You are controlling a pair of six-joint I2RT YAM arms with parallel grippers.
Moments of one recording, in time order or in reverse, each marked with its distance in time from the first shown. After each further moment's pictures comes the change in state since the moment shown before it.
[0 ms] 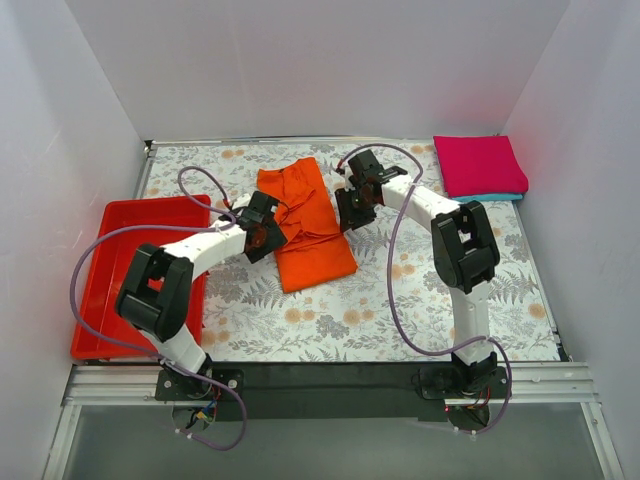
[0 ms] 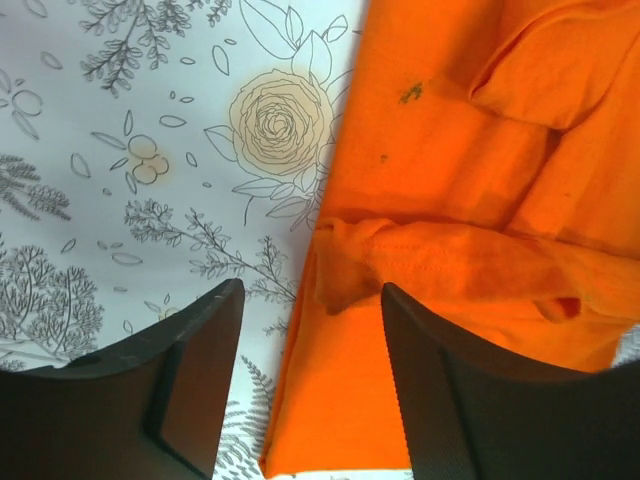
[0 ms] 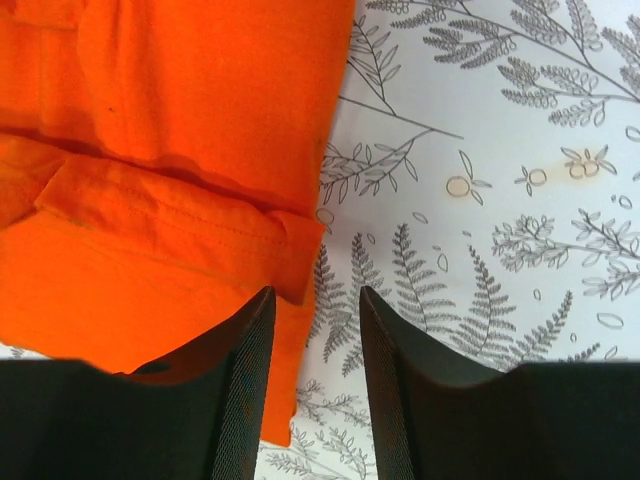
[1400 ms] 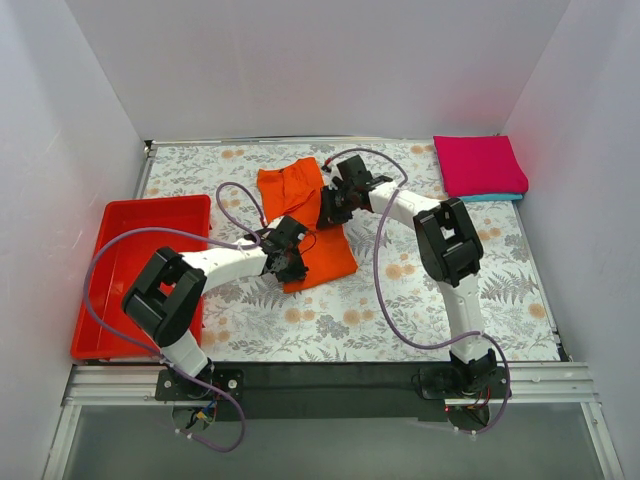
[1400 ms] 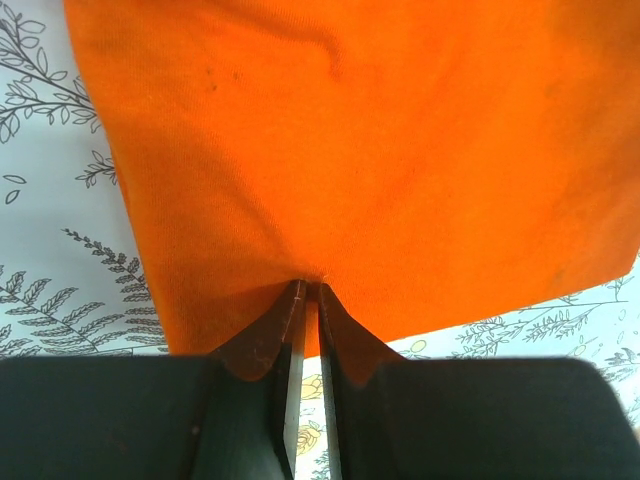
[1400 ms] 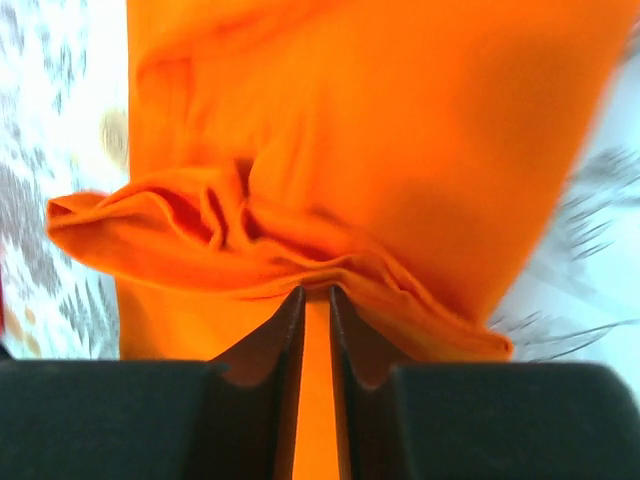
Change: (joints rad) left arm -0.224 -0.015 -0.093 0.053 0.152 -0.014; right arm 0.035 0.096 -0.018 0.295 -0.224 0.160
